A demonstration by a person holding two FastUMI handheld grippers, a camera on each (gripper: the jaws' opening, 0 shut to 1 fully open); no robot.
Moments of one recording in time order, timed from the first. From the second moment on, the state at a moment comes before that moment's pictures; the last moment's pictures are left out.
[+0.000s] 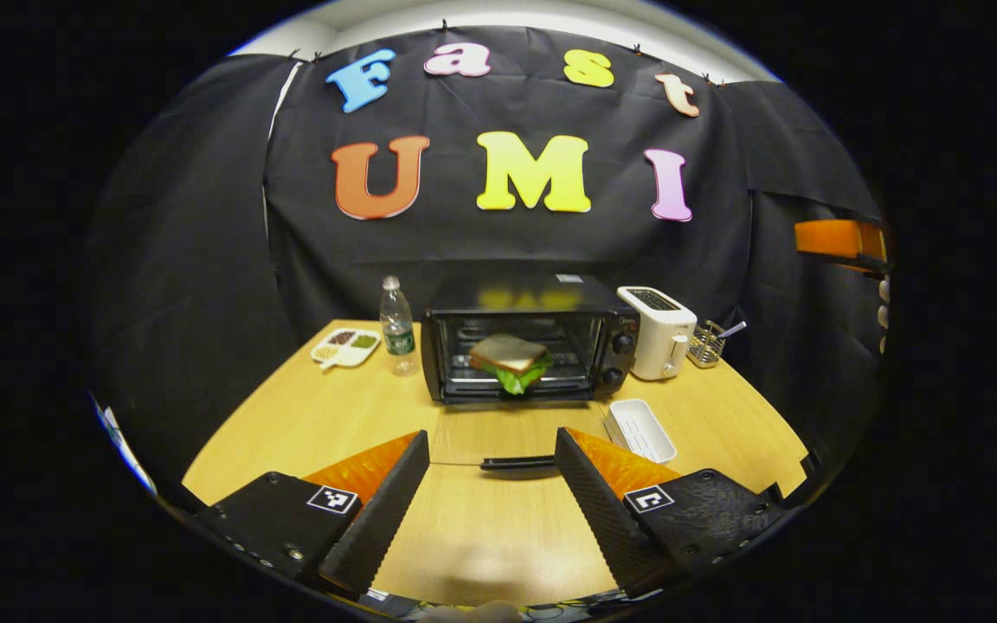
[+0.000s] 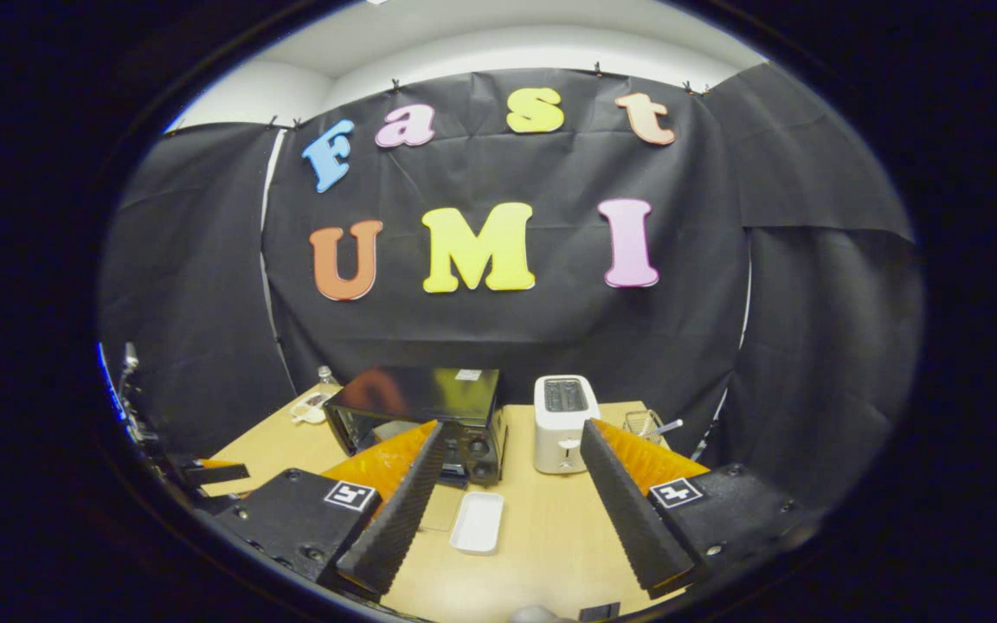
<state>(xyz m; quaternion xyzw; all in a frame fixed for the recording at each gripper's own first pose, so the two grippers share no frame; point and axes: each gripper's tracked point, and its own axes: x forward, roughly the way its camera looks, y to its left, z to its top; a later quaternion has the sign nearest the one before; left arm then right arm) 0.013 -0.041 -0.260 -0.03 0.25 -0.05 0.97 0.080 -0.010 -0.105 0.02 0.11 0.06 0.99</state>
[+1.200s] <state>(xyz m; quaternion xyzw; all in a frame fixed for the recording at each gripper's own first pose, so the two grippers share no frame) 0.062 -0.104 -0.455 -0.02 0.41 -0.06 0.91 0.072 -0.078 -0.115 -0.02 0.15 0.01 0.99</state>
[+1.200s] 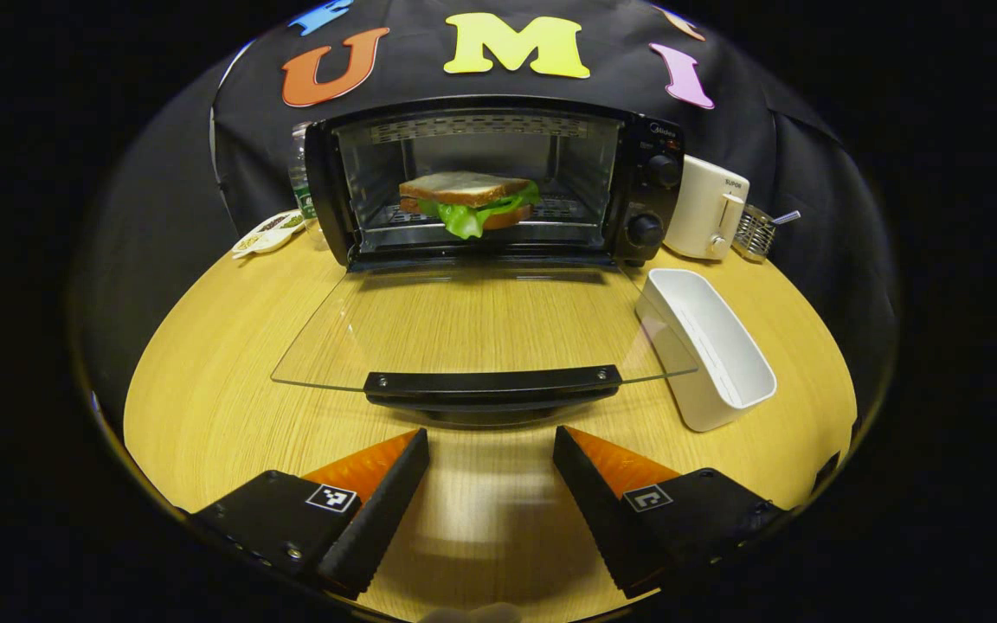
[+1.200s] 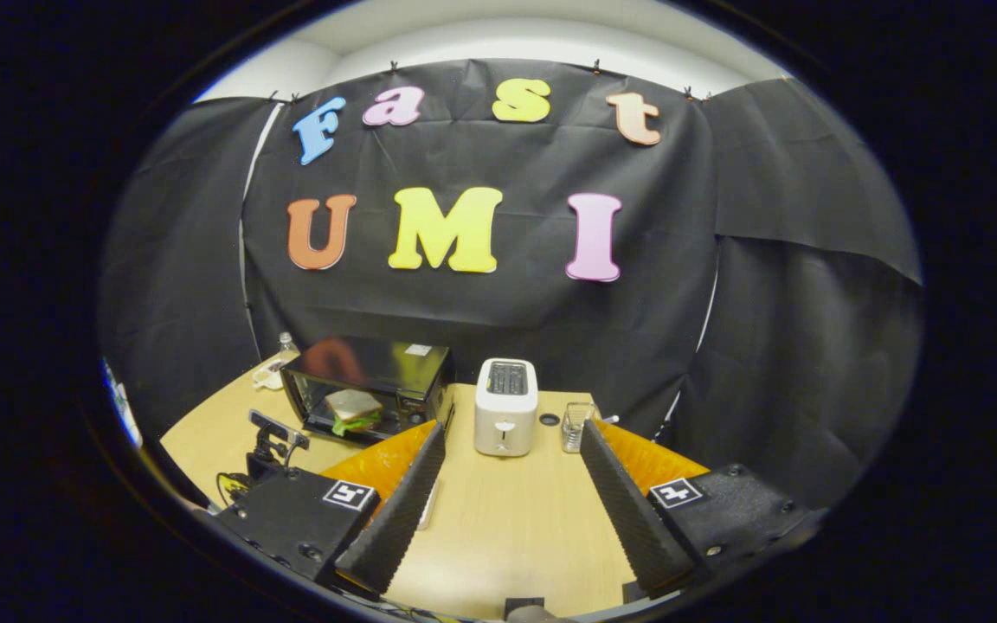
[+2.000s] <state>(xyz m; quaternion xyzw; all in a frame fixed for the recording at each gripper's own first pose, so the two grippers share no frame) 0.078 -0.107 -0.407 -0.03 0.38 -0.06 0.92 0.096 -0.069 -0.114 -0.01 0.15 0.03 0.99</state>
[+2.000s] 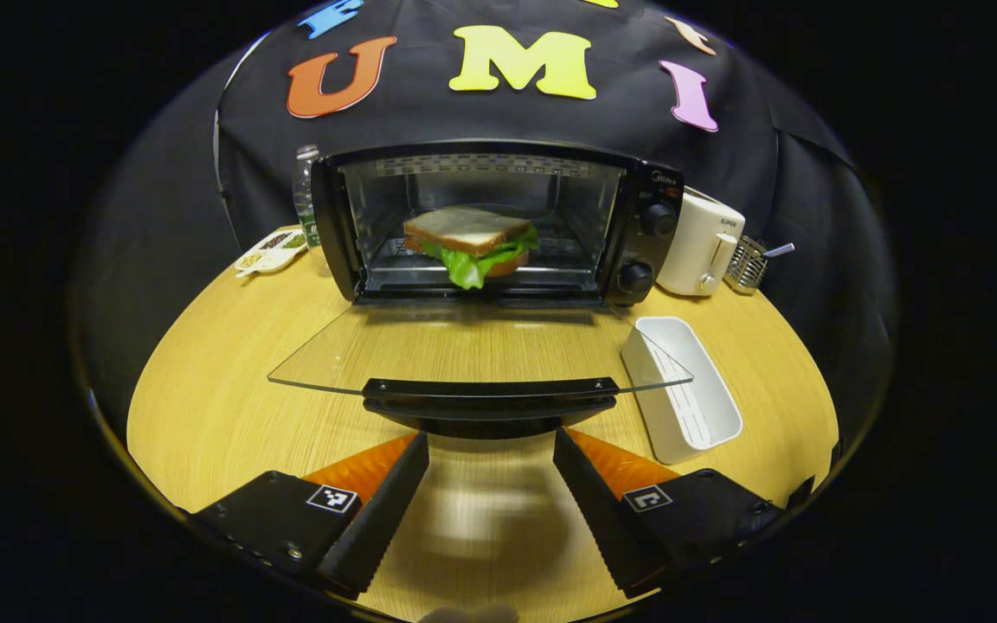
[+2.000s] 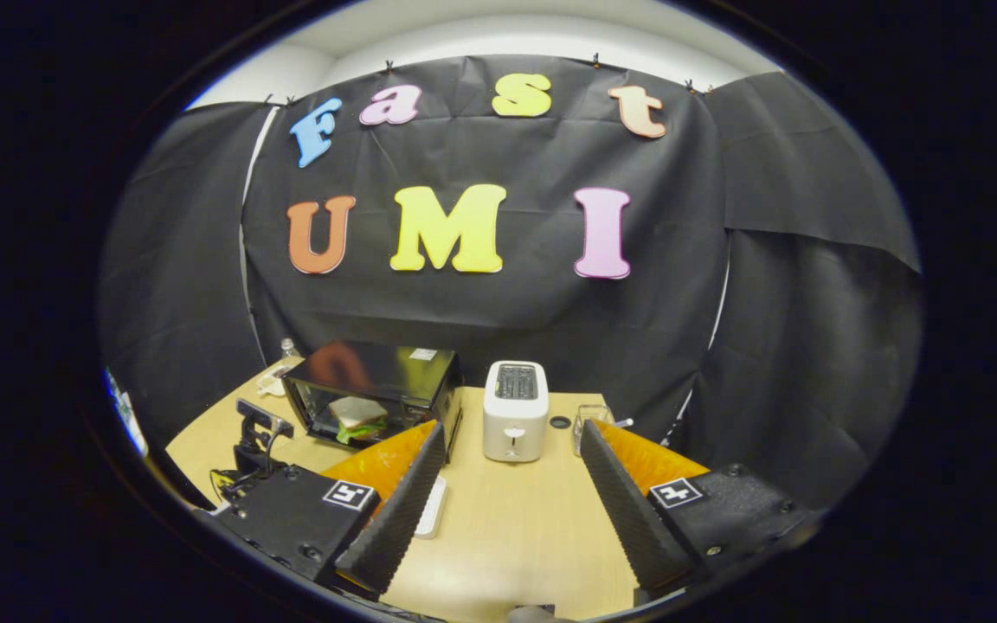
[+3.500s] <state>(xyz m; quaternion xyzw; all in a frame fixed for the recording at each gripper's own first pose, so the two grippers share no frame) 0.157 -0.100 -0.296 -0.02 0.28 -0.04 0.96 0.091 -0.077 -0.093 0.01 0.13 0.03 0.99</state>
